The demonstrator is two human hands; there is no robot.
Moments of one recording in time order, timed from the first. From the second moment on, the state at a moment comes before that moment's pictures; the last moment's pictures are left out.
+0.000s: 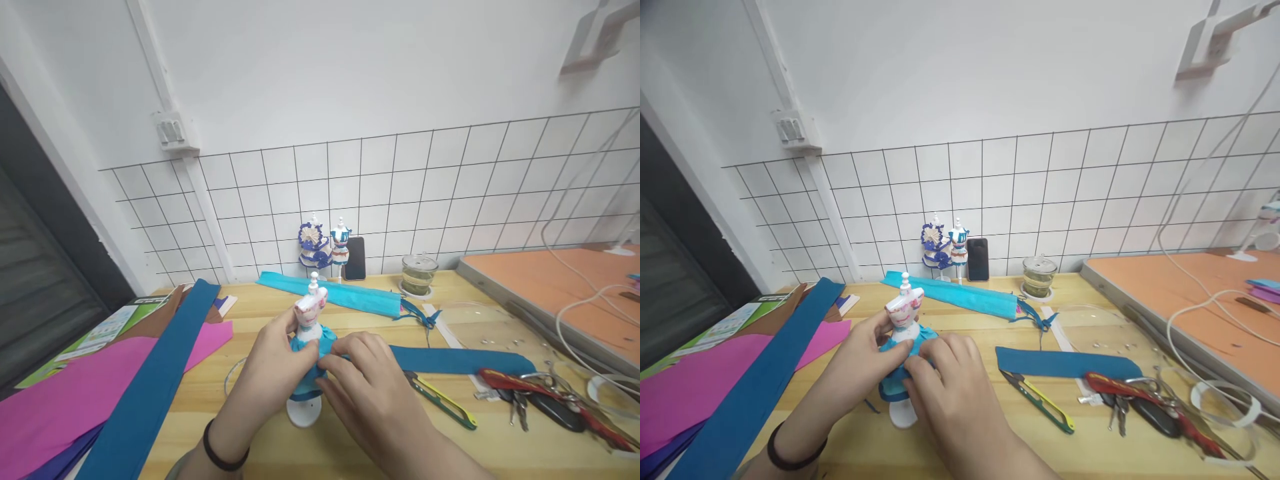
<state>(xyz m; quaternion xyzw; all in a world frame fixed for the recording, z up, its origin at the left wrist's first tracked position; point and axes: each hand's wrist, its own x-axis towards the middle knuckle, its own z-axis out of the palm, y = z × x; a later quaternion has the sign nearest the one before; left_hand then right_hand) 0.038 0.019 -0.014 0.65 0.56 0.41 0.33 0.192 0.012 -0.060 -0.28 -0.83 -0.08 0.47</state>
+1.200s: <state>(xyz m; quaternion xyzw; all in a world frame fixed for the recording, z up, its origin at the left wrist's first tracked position) 0.022 0.029 -0.014 0.58 0.51 0.43 0.46 0.221 0.031 -0.040 -0.38 -0.76 0.22 0.47</state>
